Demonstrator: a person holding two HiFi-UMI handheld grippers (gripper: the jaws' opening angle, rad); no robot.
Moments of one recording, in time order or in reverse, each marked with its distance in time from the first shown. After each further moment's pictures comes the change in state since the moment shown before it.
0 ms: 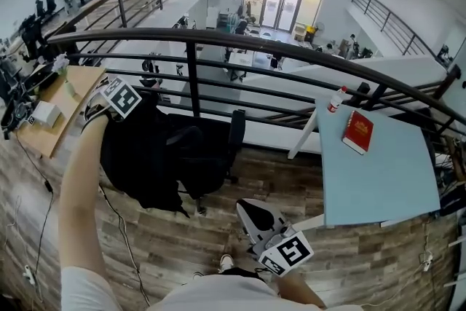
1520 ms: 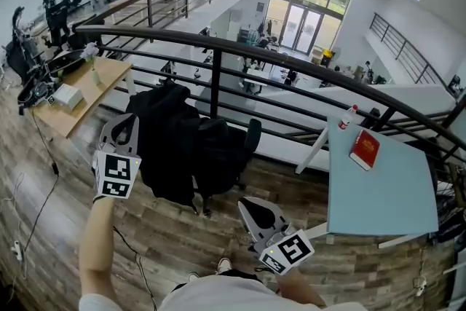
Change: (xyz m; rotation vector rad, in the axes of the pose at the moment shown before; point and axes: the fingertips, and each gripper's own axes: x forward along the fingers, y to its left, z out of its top) left arm -0.241 -0.067 -0.080 -0.321 -0.659 0.301; right arm -0.003 0.071 0.016 -0.074 -0.004 0.121
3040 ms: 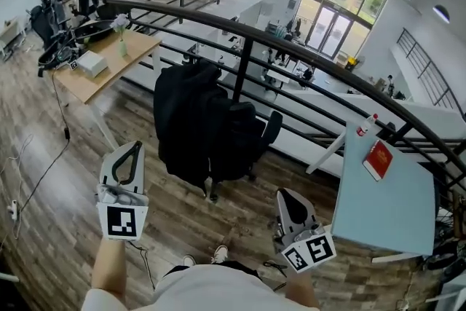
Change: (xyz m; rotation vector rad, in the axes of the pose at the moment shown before) left arm -0.159 -0.033 -0.003 -0.067 -0.144 0.123; right arm -0.040 -0.022 0.005 -0.011 -0.021 -0.115
